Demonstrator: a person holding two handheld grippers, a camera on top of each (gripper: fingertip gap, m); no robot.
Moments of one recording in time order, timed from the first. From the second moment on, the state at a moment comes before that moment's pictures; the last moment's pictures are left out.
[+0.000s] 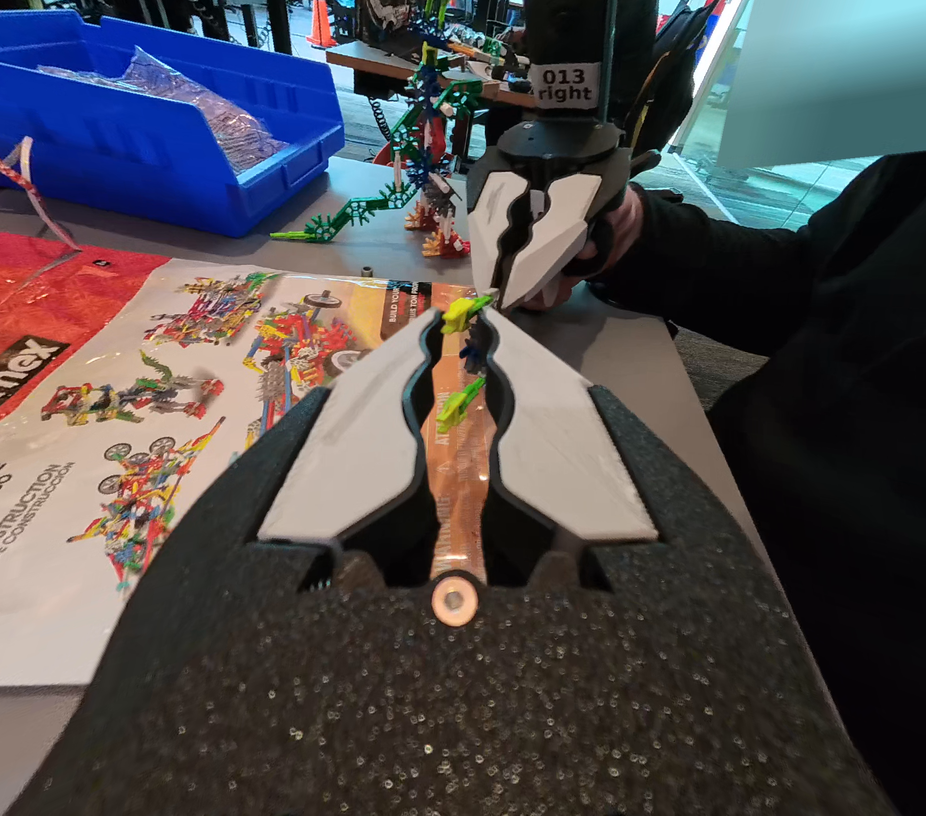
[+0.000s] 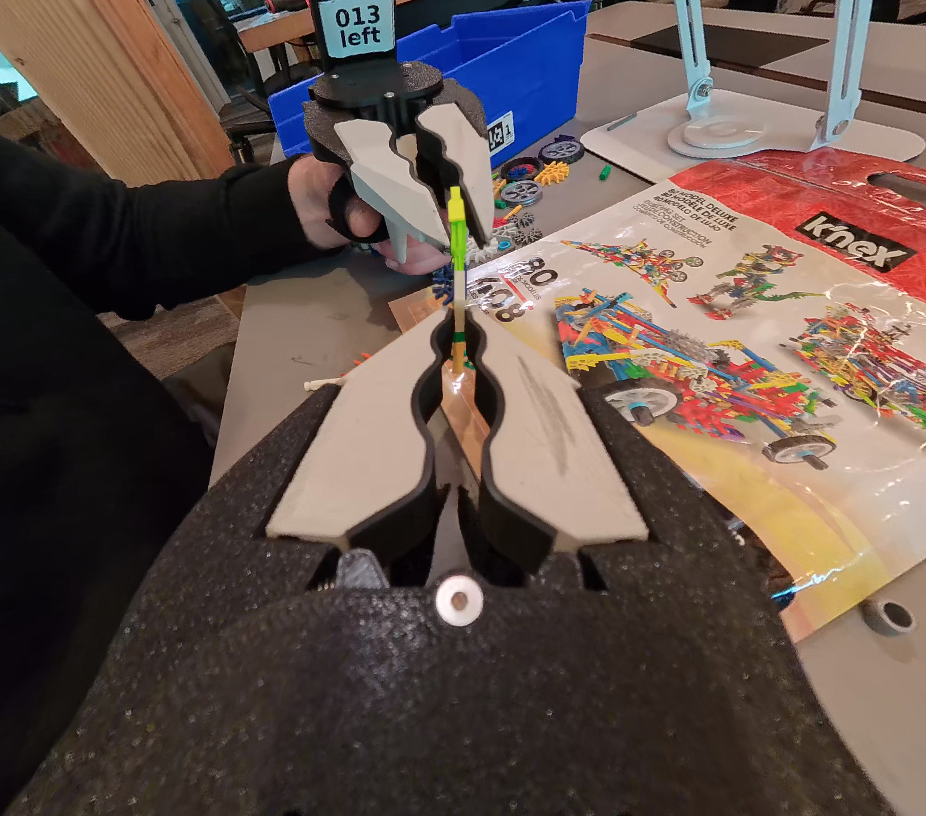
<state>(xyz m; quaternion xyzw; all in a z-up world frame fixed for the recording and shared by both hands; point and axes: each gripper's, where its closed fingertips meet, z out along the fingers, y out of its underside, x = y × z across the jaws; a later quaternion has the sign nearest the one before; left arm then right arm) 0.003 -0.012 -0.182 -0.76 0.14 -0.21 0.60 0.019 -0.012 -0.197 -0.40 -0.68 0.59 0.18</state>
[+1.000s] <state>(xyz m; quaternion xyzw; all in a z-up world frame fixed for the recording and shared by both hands) 0.009 -0.005 -0.174 -0.73 0.15 -0.18 0.64 0.011 -0.004 -0.187 -0.40 -0.66 0.58 0.24</state>
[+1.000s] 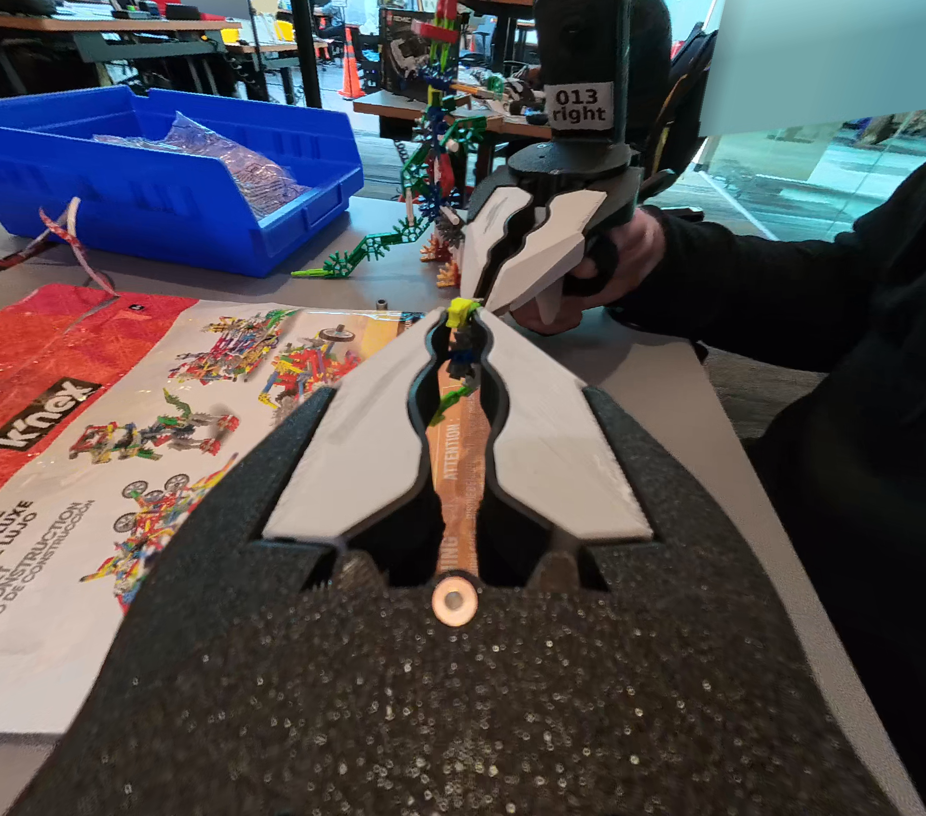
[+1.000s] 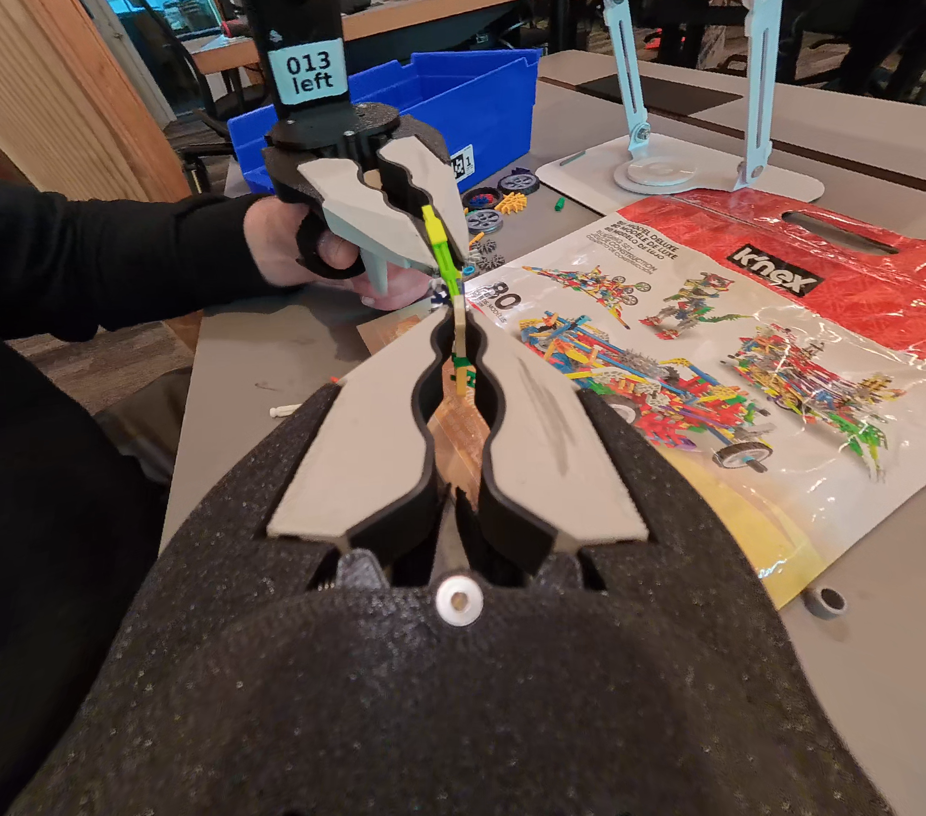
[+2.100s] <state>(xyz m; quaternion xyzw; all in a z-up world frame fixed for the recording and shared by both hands) 0.000 0.012 -0.171 -0.75 0.18 0.08 0.63 -0.005 0.039 -0.190 -0.48 -0.62 0.52 0.34</state>
